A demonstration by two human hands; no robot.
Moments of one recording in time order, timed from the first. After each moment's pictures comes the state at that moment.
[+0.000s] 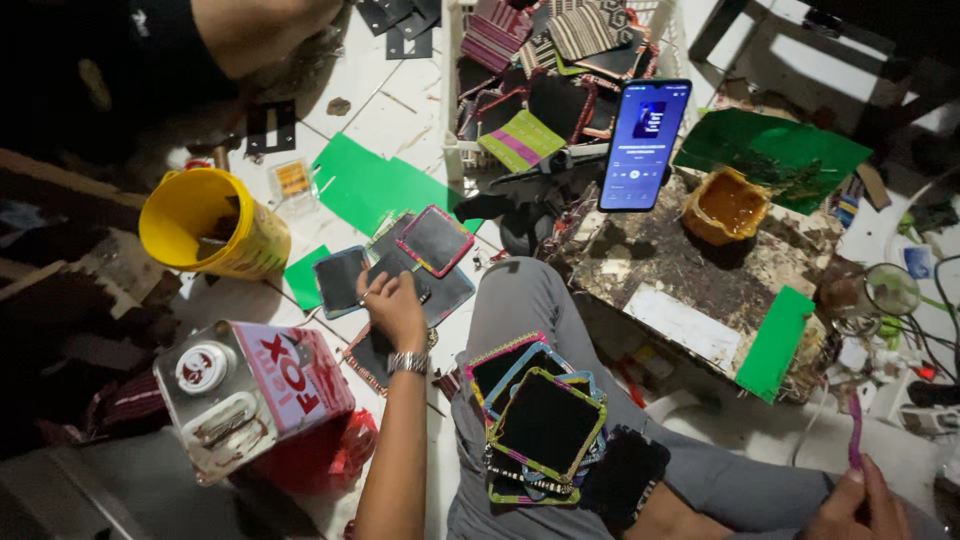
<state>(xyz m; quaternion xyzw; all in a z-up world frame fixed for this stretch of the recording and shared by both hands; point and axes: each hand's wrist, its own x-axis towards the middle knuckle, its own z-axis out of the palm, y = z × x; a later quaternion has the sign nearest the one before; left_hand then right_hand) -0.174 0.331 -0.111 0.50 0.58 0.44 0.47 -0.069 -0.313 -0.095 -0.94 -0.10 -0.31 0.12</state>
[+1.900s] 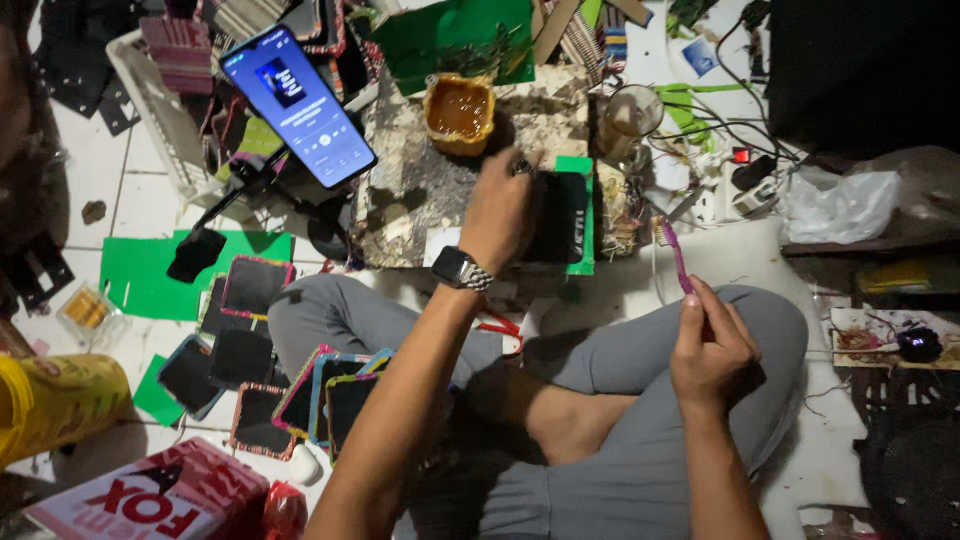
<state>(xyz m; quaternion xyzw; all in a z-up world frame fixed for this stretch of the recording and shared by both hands) 0.068 0.014 0.028 0.93 -0.14 0.21 0.26 -0.072 -0.262 0.002 -0.88 -0.02 -0.29 0.37</state>
